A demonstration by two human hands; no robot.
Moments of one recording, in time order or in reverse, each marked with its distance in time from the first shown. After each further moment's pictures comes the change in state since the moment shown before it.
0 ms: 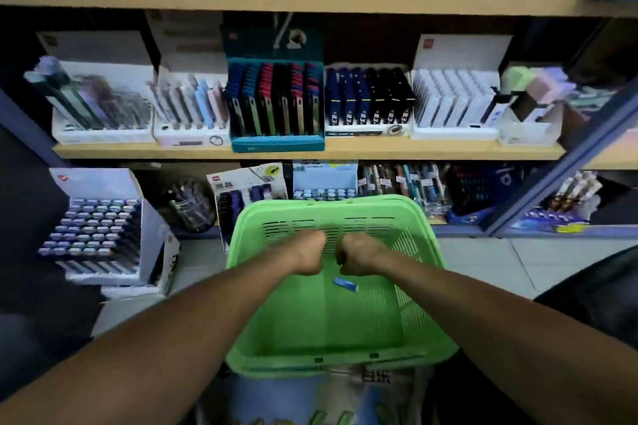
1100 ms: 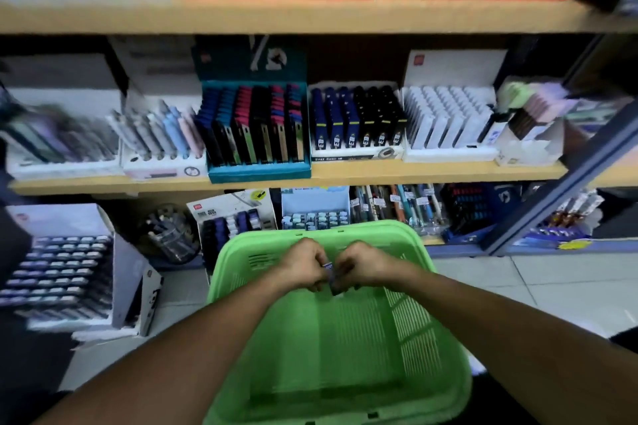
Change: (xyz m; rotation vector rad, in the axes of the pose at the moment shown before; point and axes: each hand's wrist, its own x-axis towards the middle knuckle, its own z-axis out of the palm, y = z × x) left_hand 0.040 0.001 -0.010 -0.656 0.010 -0.086; right_hand 0.018 0.045 -0.022 0.524 -0.065 -0.125
